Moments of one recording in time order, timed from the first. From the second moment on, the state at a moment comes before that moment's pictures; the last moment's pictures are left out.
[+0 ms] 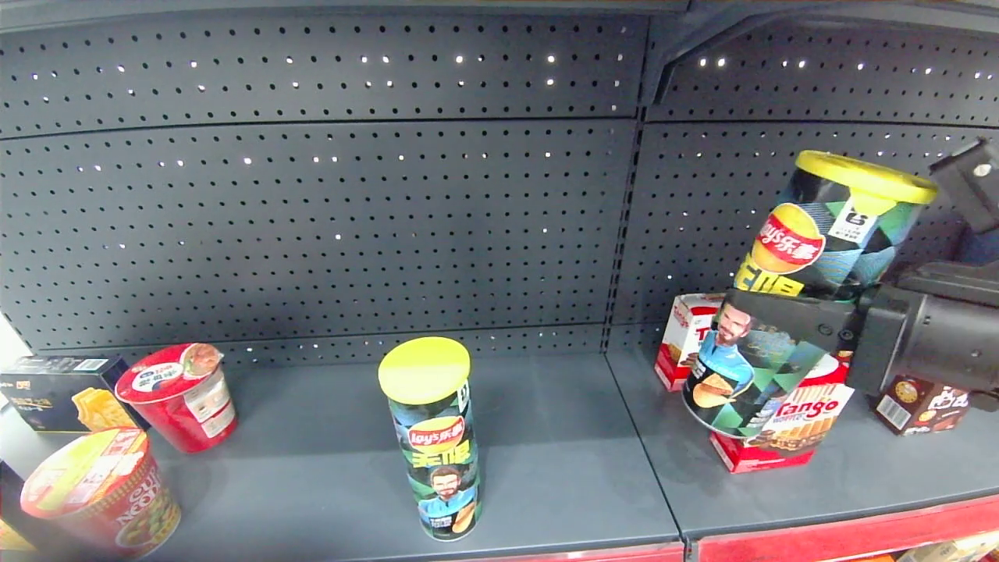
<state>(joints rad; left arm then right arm) 0.48 0.00 0.00 0.00 0.07 -0.02 0.50 1.27 -0.79 -0.38 0.20 -0.01</state>
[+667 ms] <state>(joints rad) 0.48 0.00 0.00 0.00 0.07 -0.02 0.63 1.68 -1.00 -0.53 -0.08 -0.04</state>
